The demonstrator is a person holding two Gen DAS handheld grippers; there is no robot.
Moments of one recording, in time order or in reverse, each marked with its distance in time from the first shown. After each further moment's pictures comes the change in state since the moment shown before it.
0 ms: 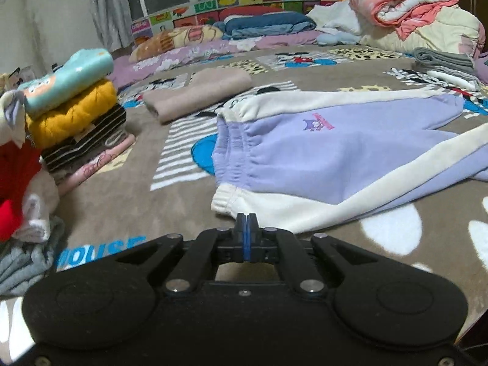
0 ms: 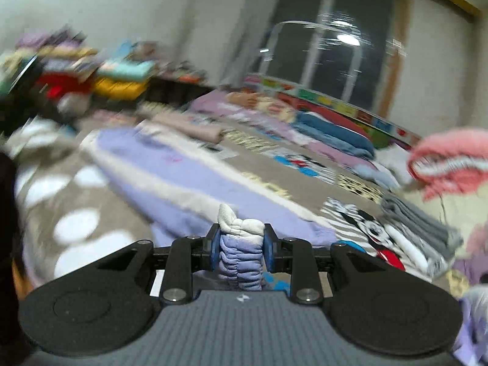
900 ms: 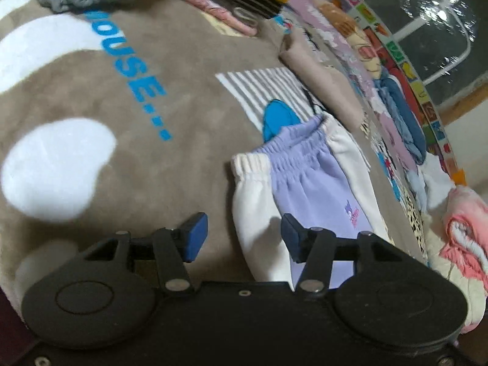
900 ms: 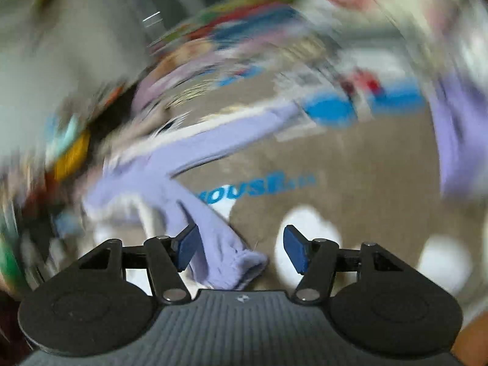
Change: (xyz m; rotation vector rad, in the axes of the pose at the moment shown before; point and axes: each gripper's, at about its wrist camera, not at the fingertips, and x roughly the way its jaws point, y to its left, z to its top) left arm 0.023 0.024 -0.014 -1.139 0.096 -0.005; right arm -0.028 -0.061 -0.035 0.970 0.241 0.047
